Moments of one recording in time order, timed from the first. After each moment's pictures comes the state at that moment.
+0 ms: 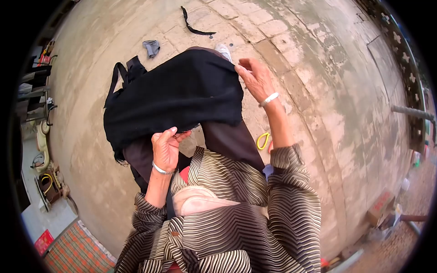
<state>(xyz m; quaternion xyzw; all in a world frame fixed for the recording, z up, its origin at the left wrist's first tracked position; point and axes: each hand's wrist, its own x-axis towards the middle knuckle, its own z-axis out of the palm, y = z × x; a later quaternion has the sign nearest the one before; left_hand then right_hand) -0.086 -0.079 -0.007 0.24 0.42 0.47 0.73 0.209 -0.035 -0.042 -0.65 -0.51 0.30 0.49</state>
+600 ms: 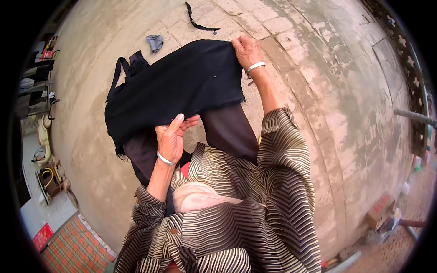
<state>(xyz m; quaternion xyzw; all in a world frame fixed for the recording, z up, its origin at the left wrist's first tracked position) -0.069 -0.076 -0.014 0.31 0.41 0.47 0.72 0.214 0.046 -0.075 -0.69 -0.53 0.21 0.45</state>
